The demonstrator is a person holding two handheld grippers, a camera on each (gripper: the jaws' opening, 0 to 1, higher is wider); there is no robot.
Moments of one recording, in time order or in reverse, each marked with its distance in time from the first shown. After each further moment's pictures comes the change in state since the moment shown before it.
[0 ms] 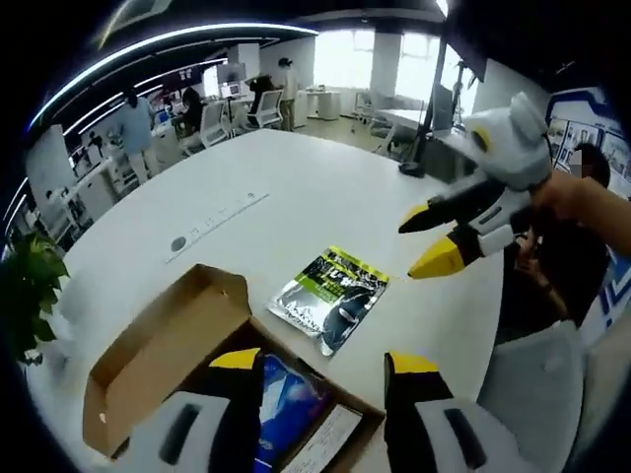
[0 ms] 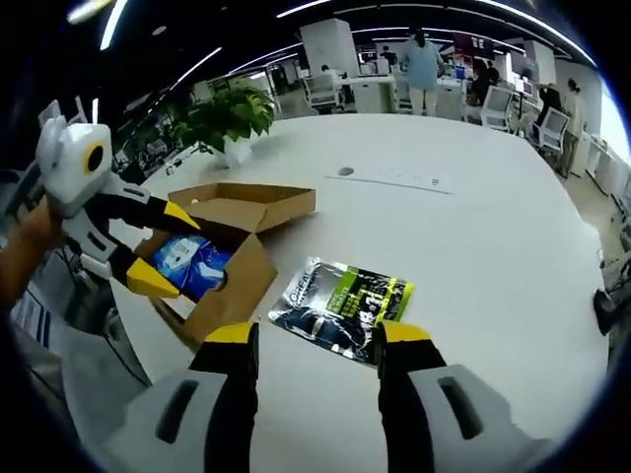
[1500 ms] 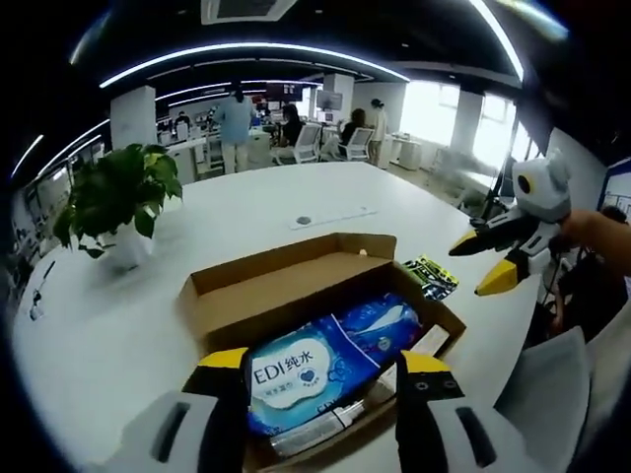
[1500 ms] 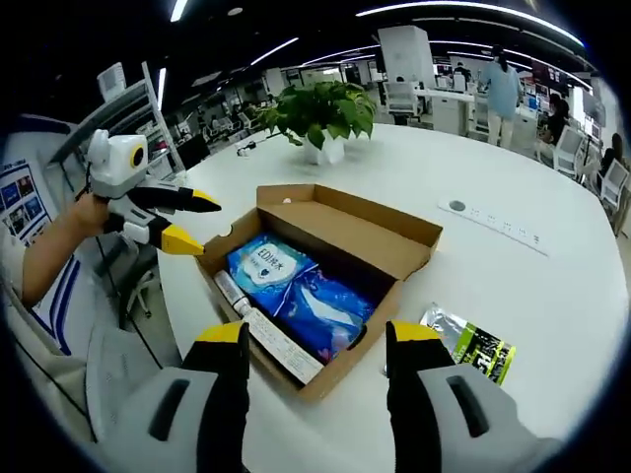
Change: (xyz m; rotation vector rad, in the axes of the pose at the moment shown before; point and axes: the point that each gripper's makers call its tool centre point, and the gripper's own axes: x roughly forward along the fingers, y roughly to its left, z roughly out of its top) left arm -0.124 0.110 -0.105 -0.263 -0.184 0.235; right arm 0.049 0.138 0.030 -0.205 0.022 0.237
